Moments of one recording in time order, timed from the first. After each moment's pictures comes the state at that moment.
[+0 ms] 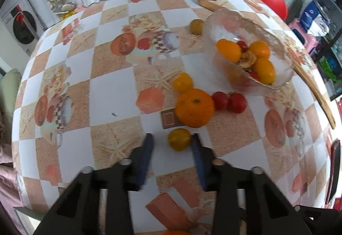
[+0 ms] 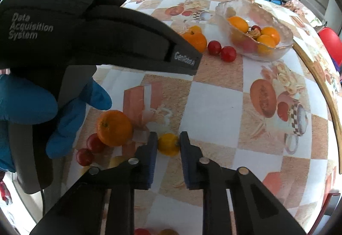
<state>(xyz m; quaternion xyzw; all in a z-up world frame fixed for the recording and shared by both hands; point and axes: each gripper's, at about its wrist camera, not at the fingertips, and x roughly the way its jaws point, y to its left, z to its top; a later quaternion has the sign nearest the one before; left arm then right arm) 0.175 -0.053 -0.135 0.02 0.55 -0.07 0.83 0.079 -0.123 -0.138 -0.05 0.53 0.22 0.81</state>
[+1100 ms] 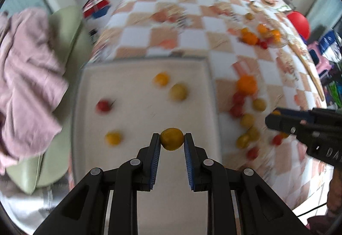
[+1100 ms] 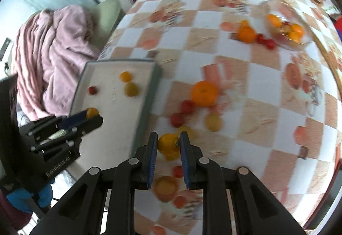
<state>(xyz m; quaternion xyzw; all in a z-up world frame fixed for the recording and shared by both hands) -0.052 0.092 -0.078 -0.07 0.58 0.06 0.81 0.012 -0.065 -0.078 -0.02 0.61 0.30 0.74</state>
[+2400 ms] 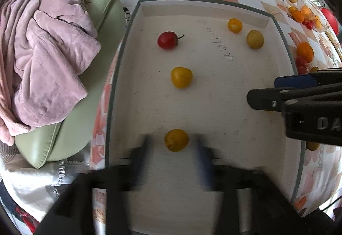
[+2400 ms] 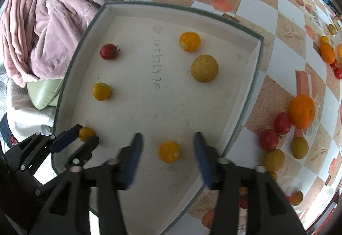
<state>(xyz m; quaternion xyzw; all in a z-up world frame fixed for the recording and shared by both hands) -0.104 0.141 -0.132 -0.05 0.61 0.14 0.78 -0.010 0.055 -0.136 -0.13 0.65 0.31 0.68</state>
